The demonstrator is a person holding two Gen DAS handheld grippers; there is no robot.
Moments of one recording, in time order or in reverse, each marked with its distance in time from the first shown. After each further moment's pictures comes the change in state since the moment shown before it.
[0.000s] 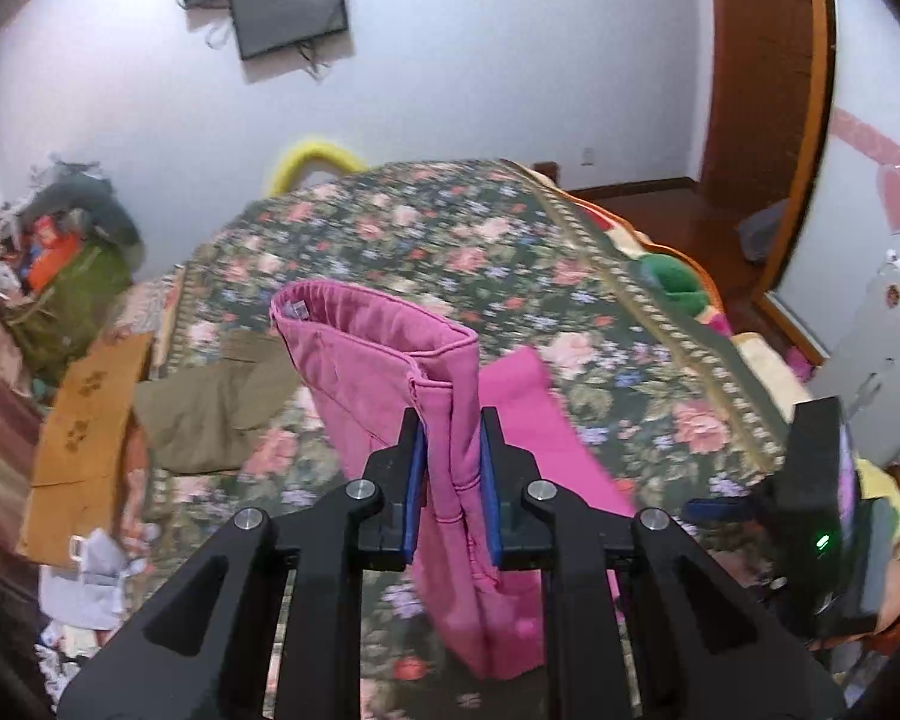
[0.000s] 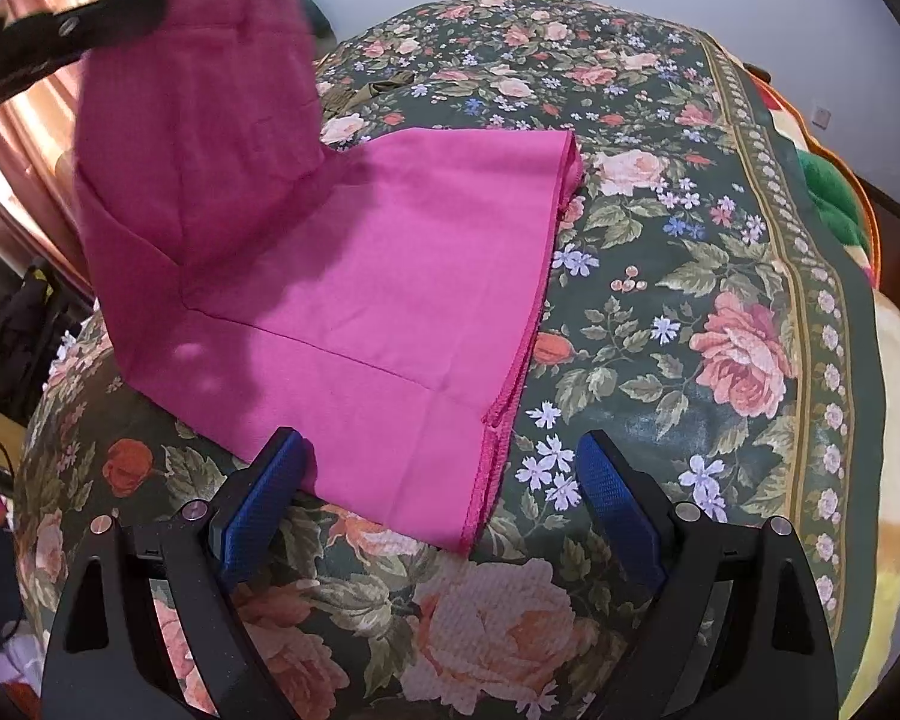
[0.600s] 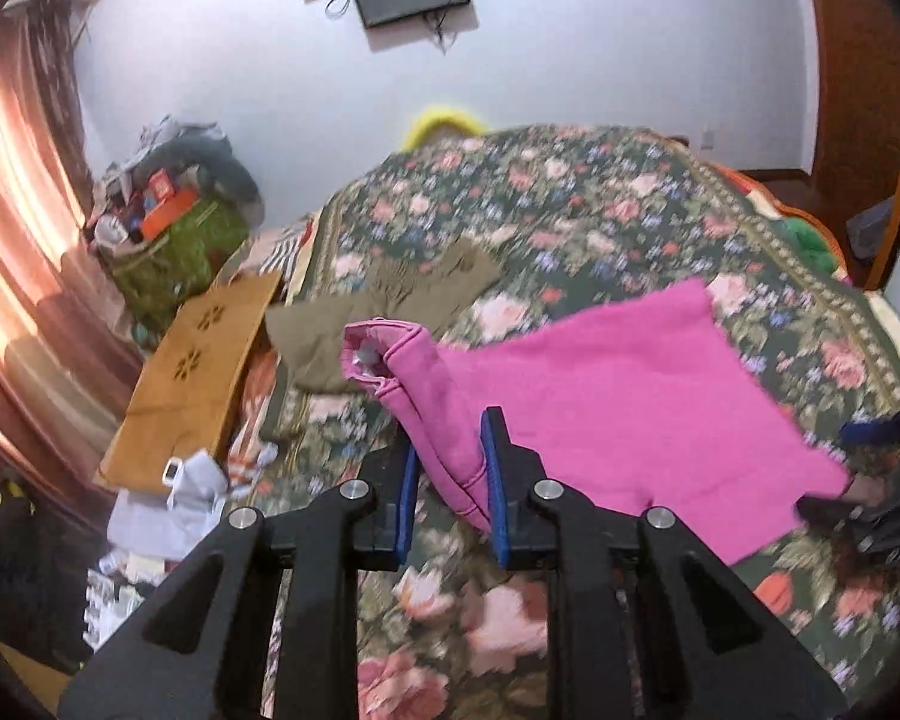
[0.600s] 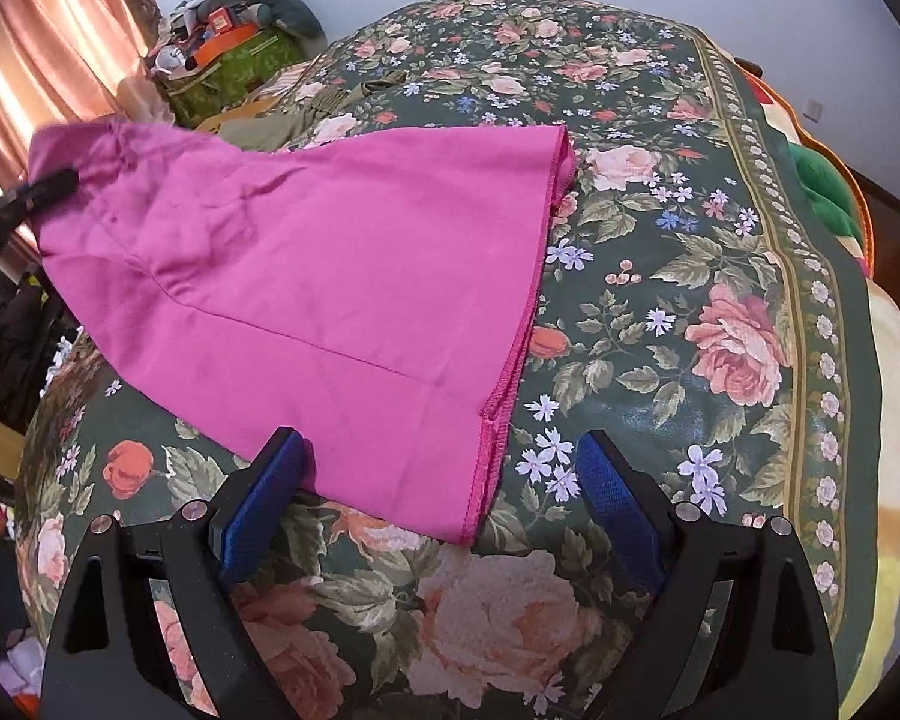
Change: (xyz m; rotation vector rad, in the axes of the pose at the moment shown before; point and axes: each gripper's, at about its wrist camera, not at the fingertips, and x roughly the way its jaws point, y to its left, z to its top) left arm -0.015 0.072 -0.069 -0.071 0.022 0.298; right arm -0.002 0.000 -0.002 0.028 0.005 -0.008
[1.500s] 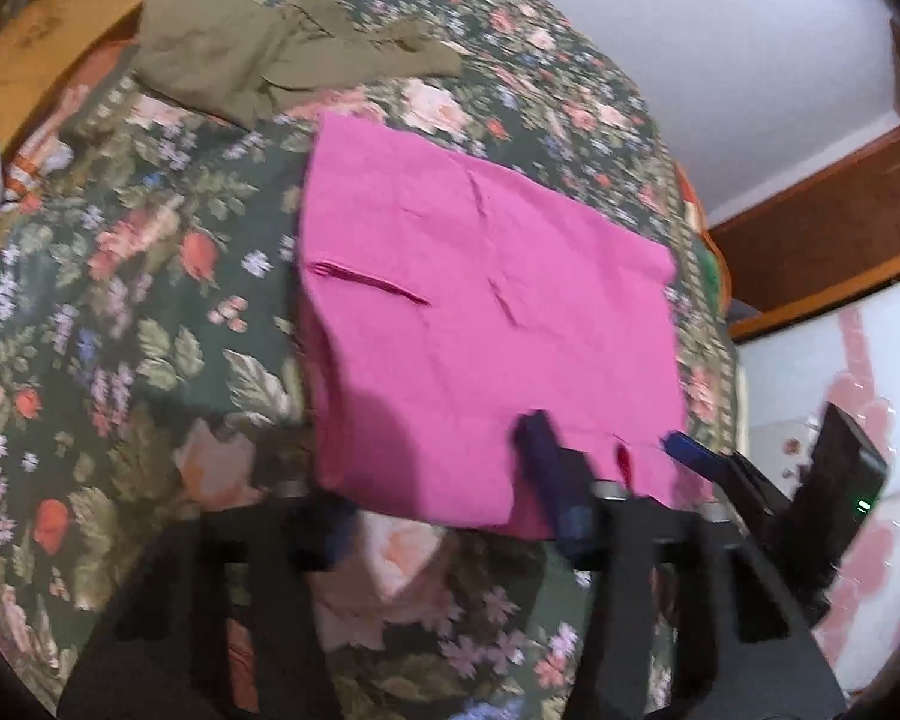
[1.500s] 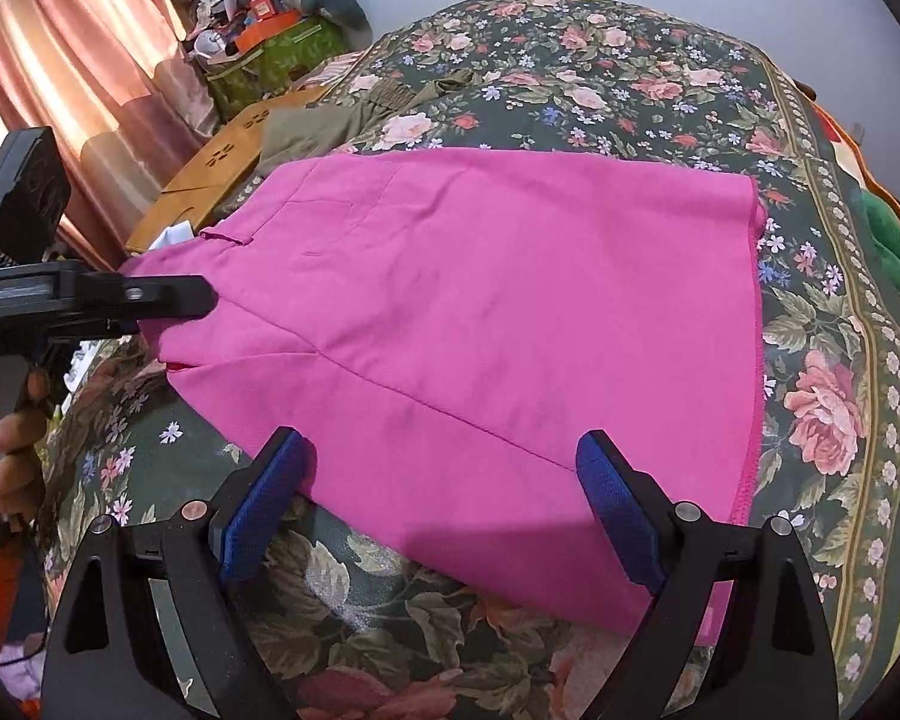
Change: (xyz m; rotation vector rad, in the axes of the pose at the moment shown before) left arm 0.092 0.039 -0.053 -0.514 0.442 -0.531; right arm 0.019 0.037 0.023 -0.061 0.010 0.072
